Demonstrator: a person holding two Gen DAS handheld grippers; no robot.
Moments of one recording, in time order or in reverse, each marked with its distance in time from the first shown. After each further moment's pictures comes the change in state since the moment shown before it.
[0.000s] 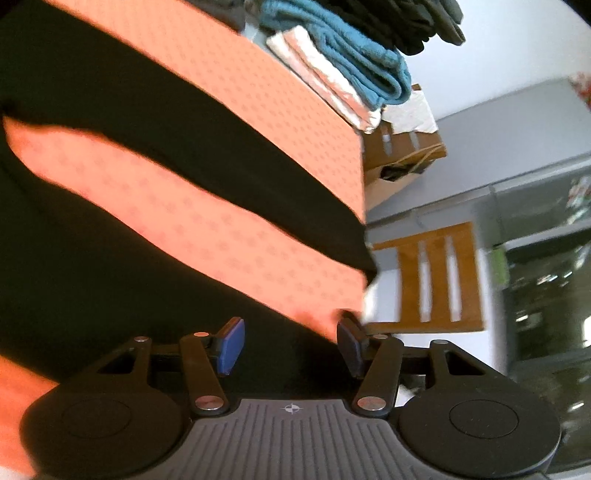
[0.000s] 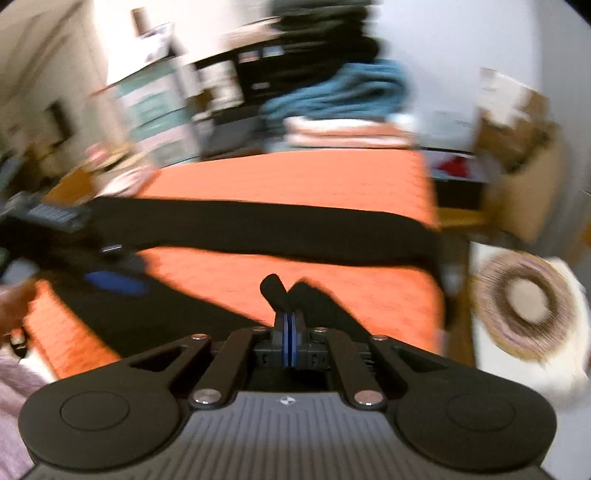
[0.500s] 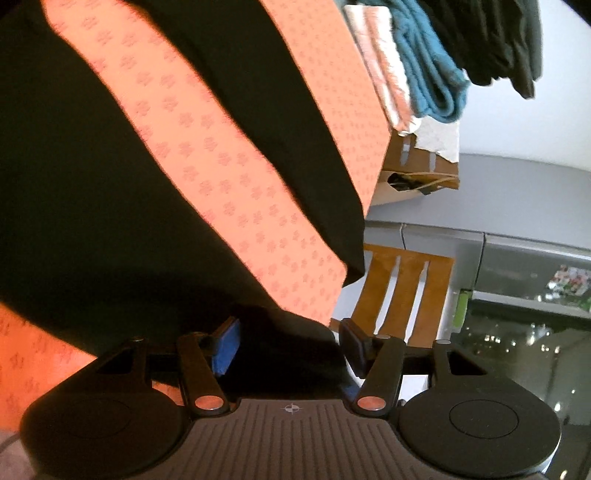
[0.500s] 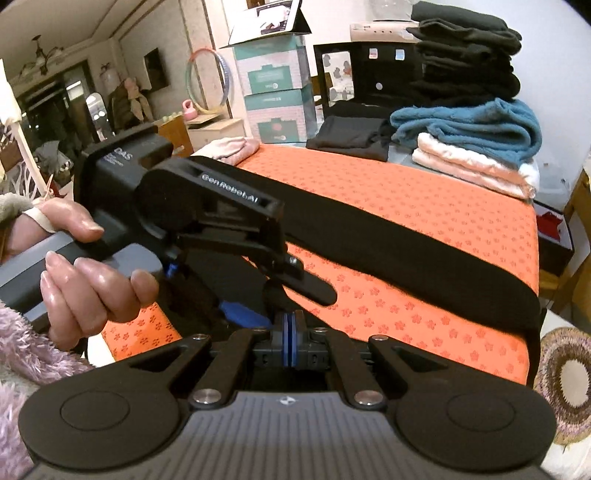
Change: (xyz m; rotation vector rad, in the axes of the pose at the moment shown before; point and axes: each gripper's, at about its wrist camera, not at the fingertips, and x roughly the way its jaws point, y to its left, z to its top) left arm 0.034 0.030 -0.004 -0.327 0.095 -0.103; right arm 0.027 0.075 0.034 -0.235 0.031 0.158
